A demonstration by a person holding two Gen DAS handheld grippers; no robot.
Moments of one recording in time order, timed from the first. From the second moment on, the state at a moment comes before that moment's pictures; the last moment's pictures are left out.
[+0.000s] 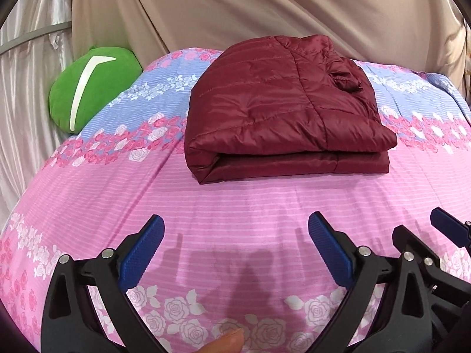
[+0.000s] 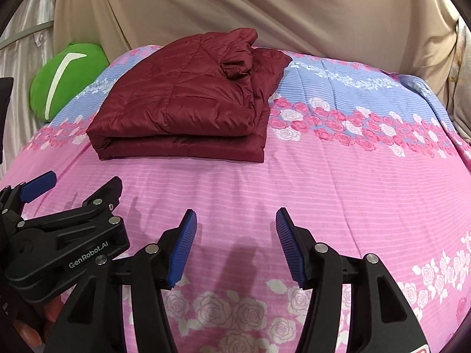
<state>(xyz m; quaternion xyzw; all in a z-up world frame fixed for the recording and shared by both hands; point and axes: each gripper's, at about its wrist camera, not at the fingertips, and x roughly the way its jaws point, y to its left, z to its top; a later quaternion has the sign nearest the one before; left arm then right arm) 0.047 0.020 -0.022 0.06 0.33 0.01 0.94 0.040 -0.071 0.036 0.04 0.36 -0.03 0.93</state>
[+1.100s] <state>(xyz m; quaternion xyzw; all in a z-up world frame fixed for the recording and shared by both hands) 0.045 0.021 -0.022 0.07 0.33 0.02 0.94 0.036 -0.070 0.038 0.03 0.35 -0.04 0.94</state>
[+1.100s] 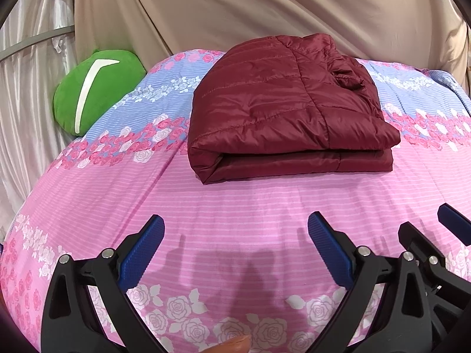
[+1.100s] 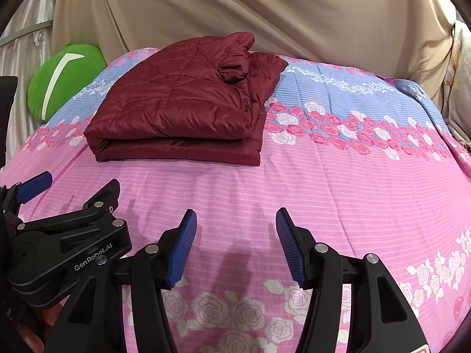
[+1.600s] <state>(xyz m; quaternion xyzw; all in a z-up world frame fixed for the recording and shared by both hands) 0.044 0.022 -0.022 0.07 0.33 0.02 0.94 0.036 -0.070 0.037 0.03 0.35 -0.04 0.94</state>
